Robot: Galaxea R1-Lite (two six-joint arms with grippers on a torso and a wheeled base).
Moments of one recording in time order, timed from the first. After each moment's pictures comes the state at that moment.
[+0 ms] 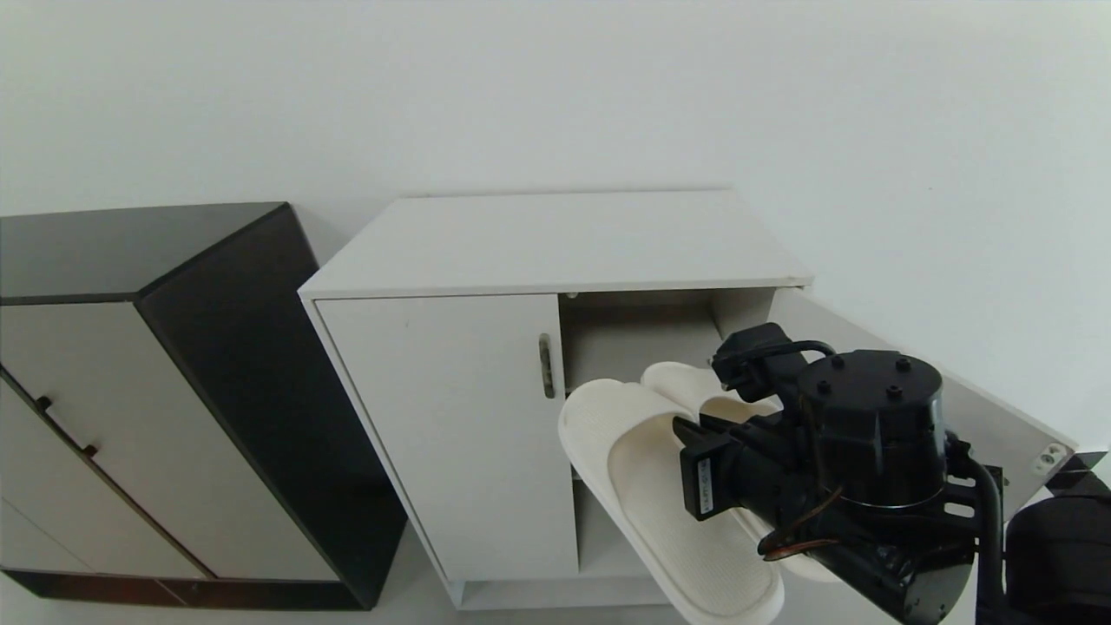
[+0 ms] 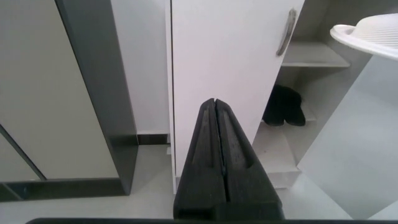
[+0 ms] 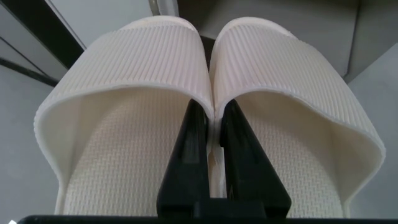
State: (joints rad) left arm 0.00 0.00 -0.01 0.00 -0.02 -0.06; right arm 0.91 1.70 -0.75 -0.66 -0.44 0.16
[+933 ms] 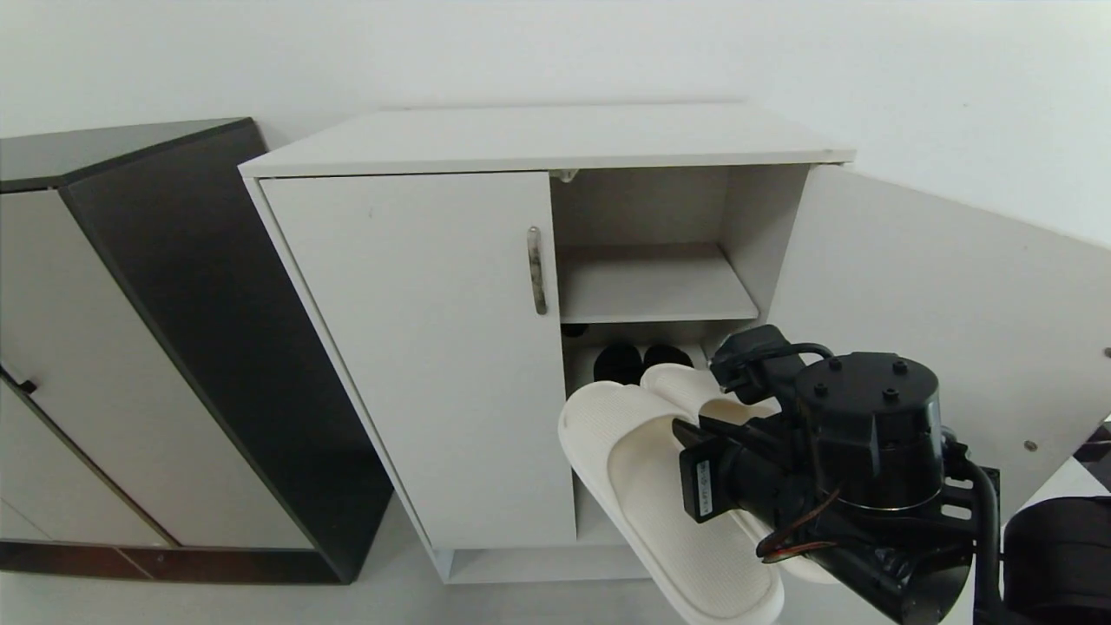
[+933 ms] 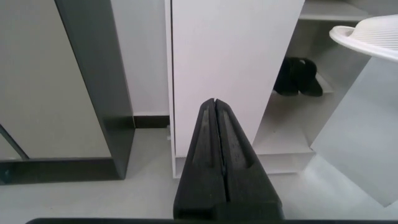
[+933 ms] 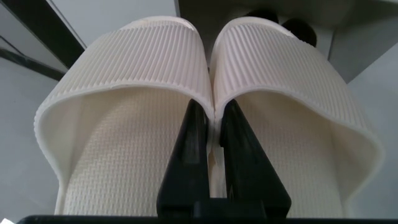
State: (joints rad) left arm 0.00 0.00 -0.01 0.00 -0.02 -0.06; right arm 0.91 1.70 -0.75 -0.66 -0.44 0.15
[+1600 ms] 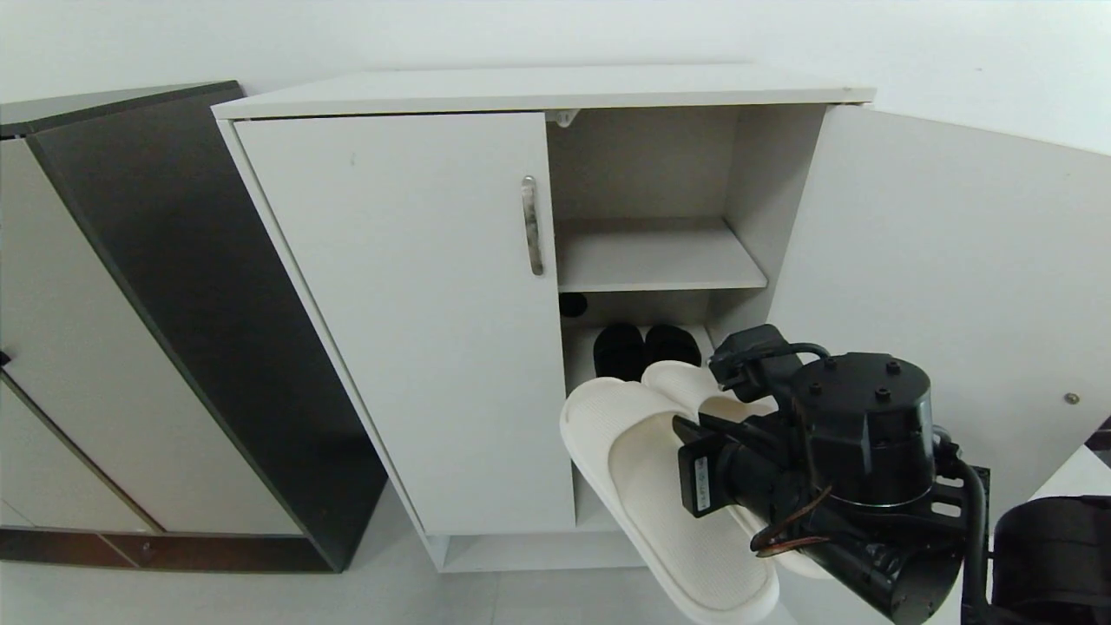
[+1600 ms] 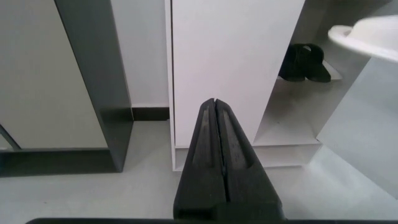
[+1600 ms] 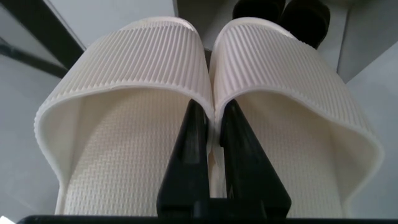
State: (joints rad) left arm 0.00 0.00 -0.01 0.00 -0.02 -0.06; right arm 0.90 1.72 -0.75 -0.69 -0.45 0.15
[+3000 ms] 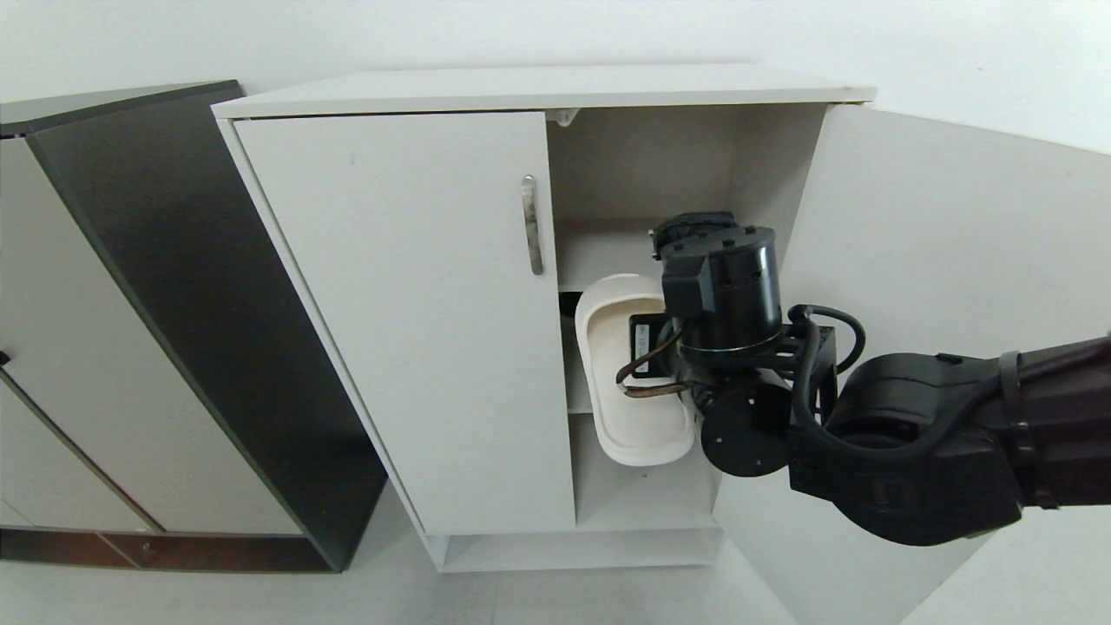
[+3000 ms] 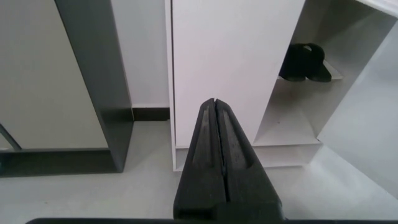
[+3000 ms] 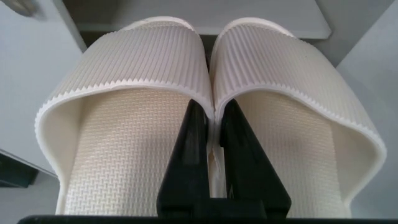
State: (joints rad) left arm 0.00 0.00 -0.01 0.00 -0.02 -0.06; right arm 0.90 1.90 -1.29 -0.39 -0.86 0.18
